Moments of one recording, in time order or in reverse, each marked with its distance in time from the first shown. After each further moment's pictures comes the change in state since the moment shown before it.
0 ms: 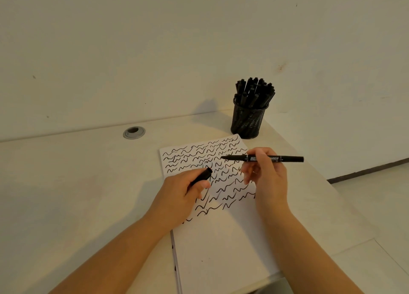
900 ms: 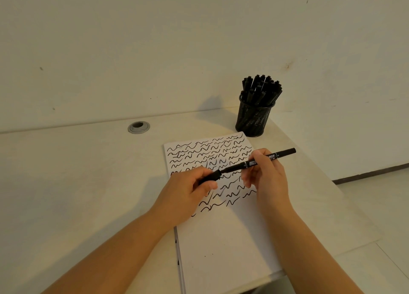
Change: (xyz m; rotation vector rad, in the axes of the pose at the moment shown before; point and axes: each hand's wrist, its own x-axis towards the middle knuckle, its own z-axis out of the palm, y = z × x) left_hand -0.003 0.003 -0.001 -0.021 -0.073 -0.013; right_hand -0.001 0.007 -0.002 -0.030 -0.093 0.119
